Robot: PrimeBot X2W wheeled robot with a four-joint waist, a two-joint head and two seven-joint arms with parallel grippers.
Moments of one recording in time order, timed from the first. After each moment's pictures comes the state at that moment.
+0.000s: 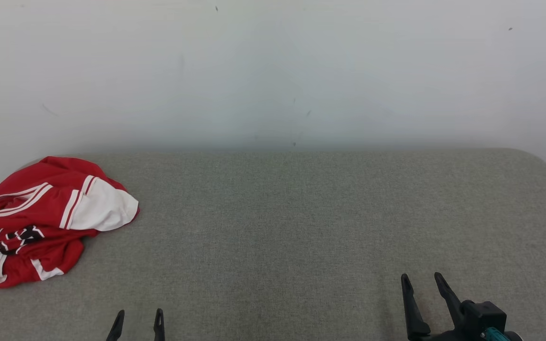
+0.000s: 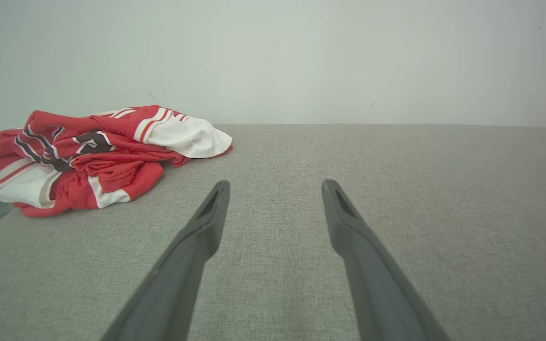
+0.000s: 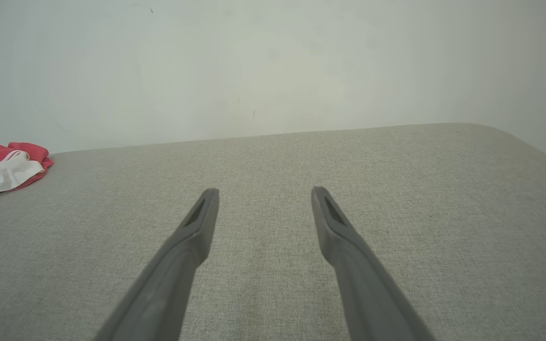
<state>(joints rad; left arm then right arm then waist) 0.08 0.06 -0.05 0.26 -0.09 -0.03 -0.26 -0.05 -0.05 0.00 0.44 0.13 0.13 -0.26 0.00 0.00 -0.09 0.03</state>
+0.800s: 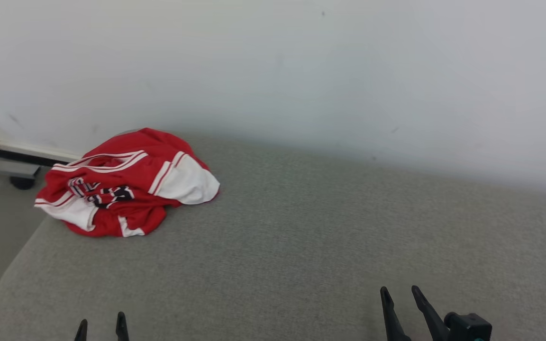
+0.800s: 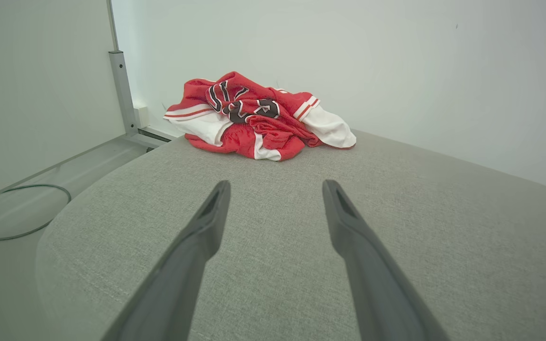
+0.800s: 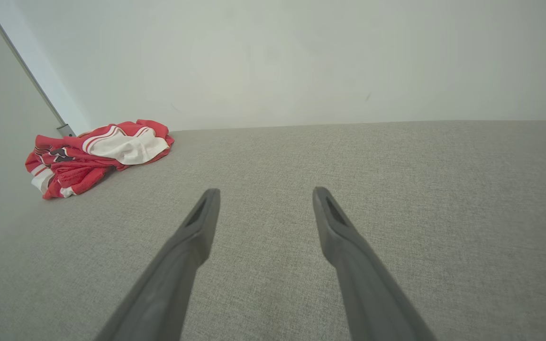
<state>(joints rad) 0.08 0.06 0.05 0.28 -0.22 -0.06 -0.26 -0.02 -0.05 0.11 0.44 0.27 0.13 -0.26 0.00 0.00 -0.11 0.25</state>
